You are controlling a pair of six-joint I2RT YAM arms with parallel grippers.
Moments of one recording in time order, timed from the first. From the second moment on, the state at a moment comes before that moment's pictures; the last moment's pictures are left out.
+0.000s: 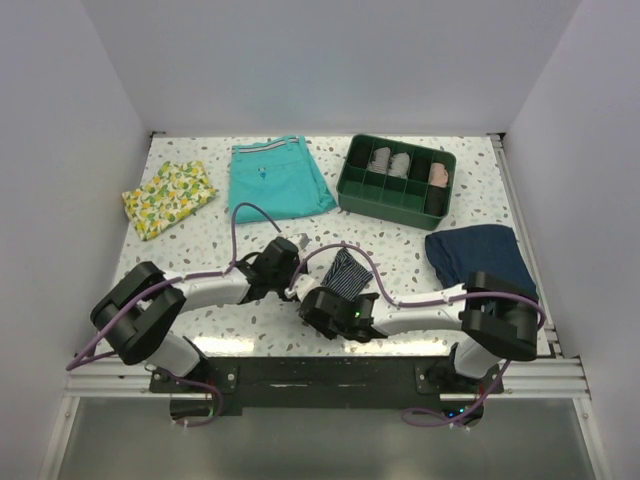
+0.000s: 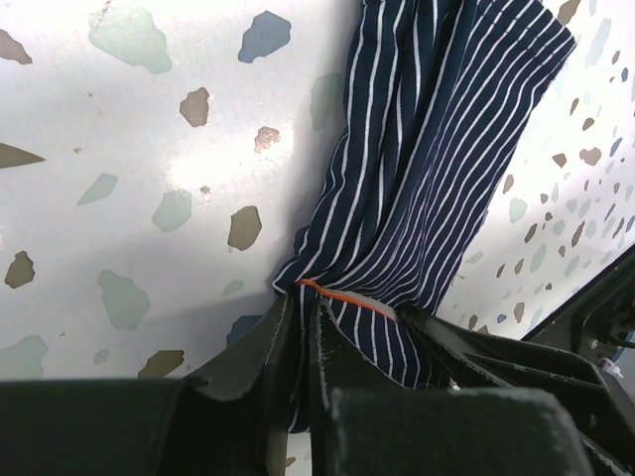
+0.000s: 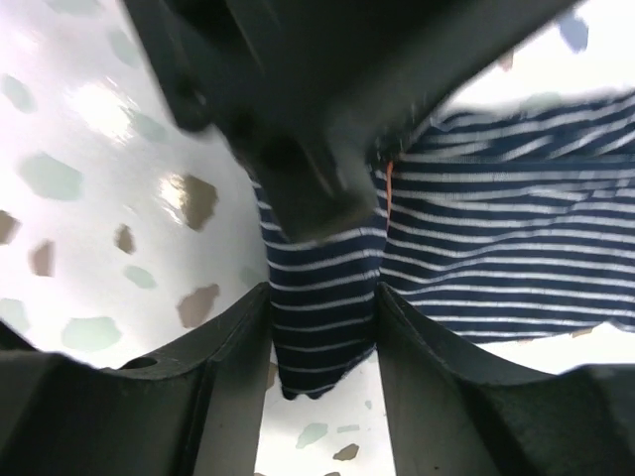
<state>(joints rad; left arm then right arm) -0.75 1.51 0.62 -0.01 0.19 -0.73 1.28 1.59 0.81 -0.22 0.37 0.19</state>
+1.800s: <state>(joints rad) -0.67 1.29 0.62 -0.02 0.30 -0.53 0.70 1.70 0.32 0.82 -0.57 0.93</state>
